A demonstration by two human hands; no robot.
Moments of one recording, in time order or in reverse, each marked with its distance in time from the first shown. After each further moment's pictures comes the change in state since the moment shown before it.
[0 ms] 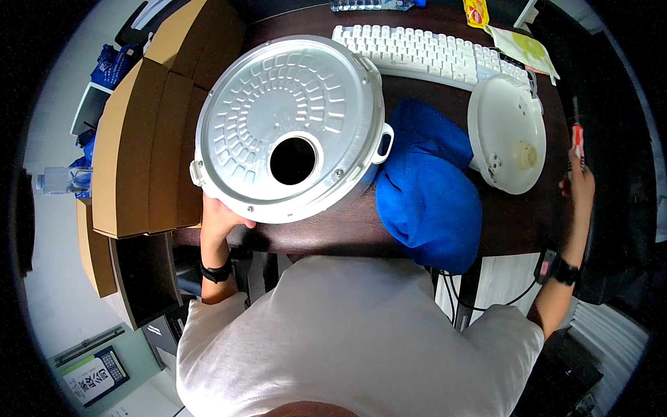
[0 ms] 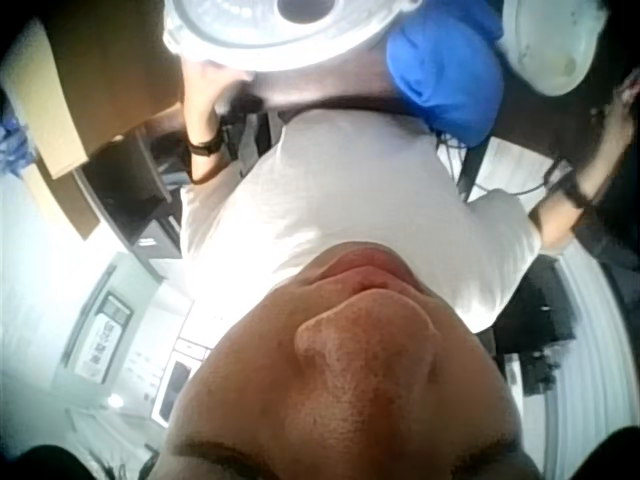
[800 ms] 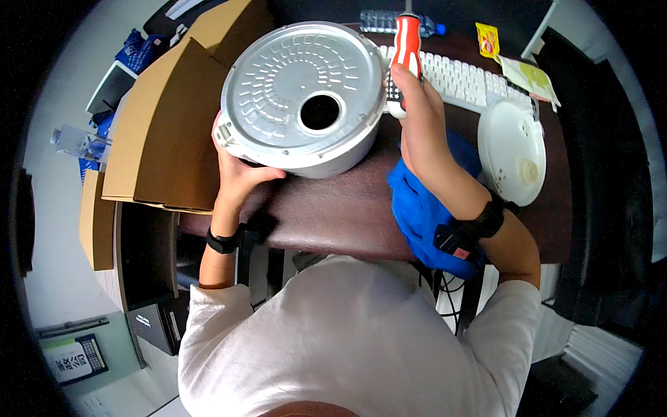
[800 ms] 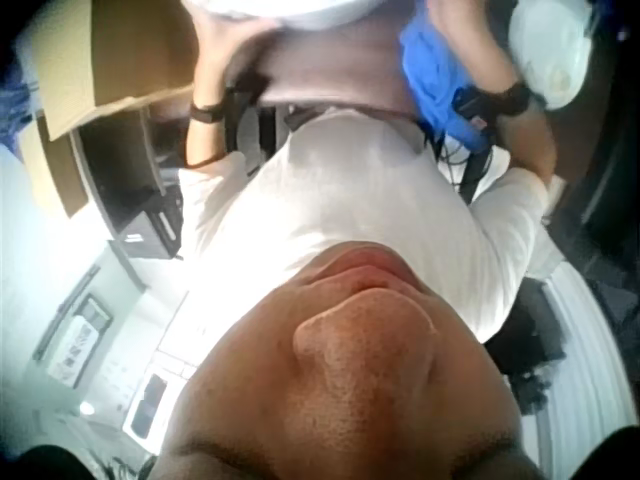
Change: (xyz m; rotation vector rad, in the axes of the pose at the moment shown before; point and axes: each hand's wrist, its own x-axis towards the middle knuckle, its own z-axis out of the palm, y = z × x) left_hand 0.039 0.019 -0.001 0.164 0.237 0.543; right_hand -0.218 -0.210 0.176 1.219 -0.782 -0.312
